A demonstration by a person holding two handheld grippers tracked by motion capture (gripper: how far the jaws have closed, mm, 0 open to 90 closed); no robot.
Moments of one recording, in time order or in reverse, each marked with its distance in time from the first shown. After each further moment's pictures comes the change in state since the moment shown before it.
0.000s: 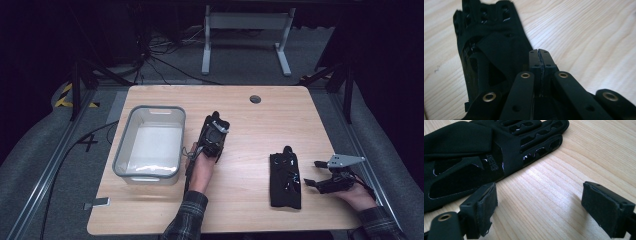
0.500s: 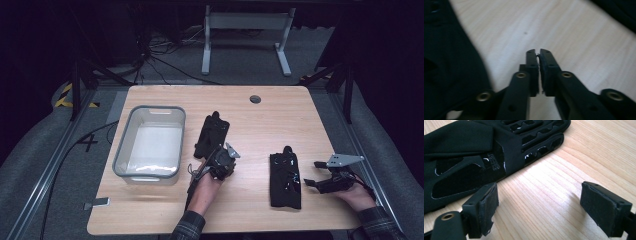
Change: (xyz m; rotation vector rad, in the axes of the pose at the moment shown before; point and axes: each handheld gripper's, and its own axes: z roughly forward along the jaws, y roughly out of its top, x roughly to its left) left arm -0.050 -0.025 -0.022 -0.028 -0.137 0.139; right arm 0.001 0.003 -0.001 0.023 -0.002 0.008
